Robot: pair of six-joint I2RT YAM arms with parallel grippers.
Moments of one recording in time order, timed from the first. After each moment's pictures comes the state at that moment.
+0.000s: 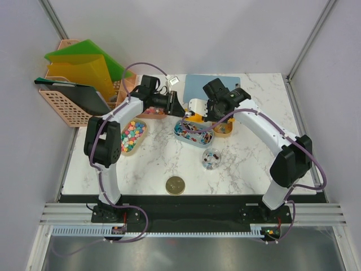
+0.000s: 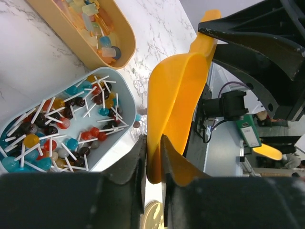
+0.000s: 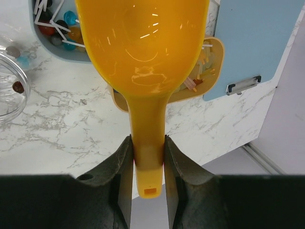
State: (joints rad) left arm -0.32 1.98 1.55 -0.33 1.11 -0.20; right arm 0.57 1.73 1.66 -1.03 0.13 -0.91
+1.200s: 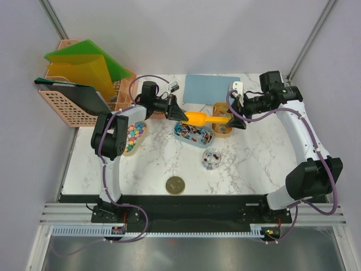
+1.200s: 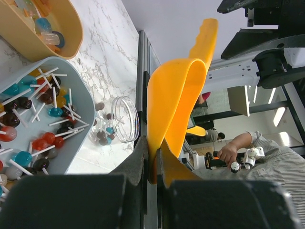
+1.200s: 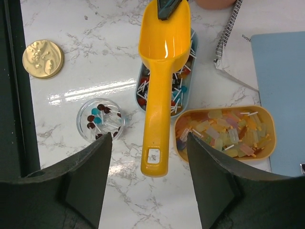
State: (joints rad) left arm -0.30 2.13 1.44 0.21 1.45 -0.68; right arm 0.11 1.52 1.54 -1.10 -0.91 -1.02
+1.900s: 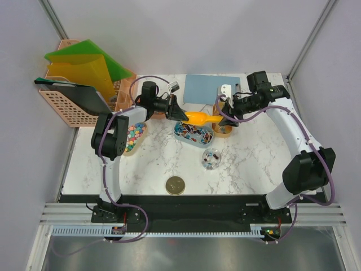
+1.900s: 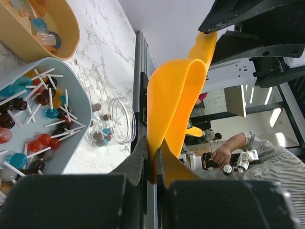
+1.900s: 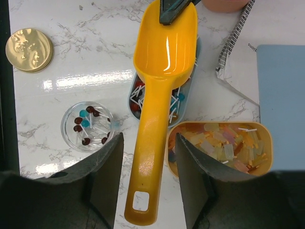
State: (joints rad) left arm -0.30 2.13 1.42 0.32 1.45 -0.78; right arm 0.20 1.59 1.55 -1.04 -0.86 -1.06
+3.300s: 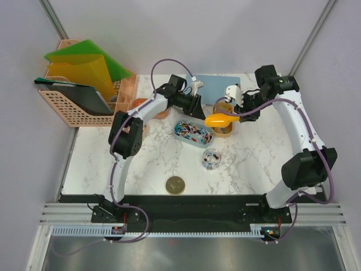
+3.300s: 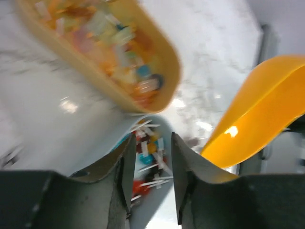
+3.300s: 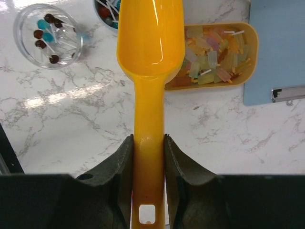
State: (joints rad) left arm -0.48 2.30 1.93 -0.42 0.93 -0.10; right arm 0.14 1.60 1.69 -1.30 -0.49 -1.18
